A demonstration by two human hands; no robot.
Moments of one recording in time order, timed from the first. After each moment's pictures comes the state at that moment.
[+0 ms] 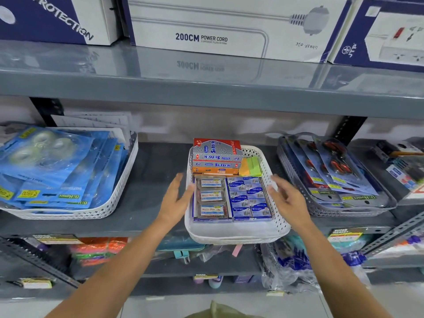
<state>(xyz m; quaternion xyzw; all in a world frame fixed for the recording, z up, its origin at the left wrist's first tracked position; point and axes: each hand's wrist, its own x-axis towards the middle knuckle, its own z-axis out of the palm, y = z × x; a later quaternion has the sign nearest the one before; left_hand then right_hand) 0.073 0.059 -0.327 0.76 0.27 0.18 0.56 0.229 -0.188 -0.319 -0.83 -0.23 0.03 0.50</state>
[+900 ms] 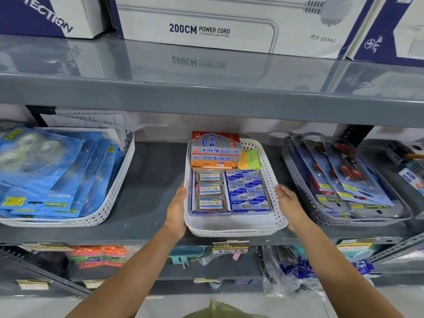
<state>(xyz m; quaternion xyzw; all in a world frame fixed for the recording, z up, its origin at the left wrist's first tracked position) 0.111 0.062 -0.370 0.46 0.30 0.16 0.82 0.276 -0.160 -0.345 -0.78 0.00 0.20 0.59</state>
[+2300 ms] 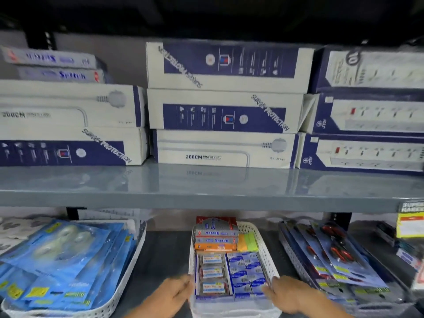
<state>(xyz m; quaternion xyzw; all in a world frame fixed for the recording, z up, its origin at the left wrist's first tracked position) 0.044 0.082 -0.264 0.91 0.10 0.02 0.41 0.210 -0.161 -0.225 -0.92 -0.30 0.23 -0.03</state>
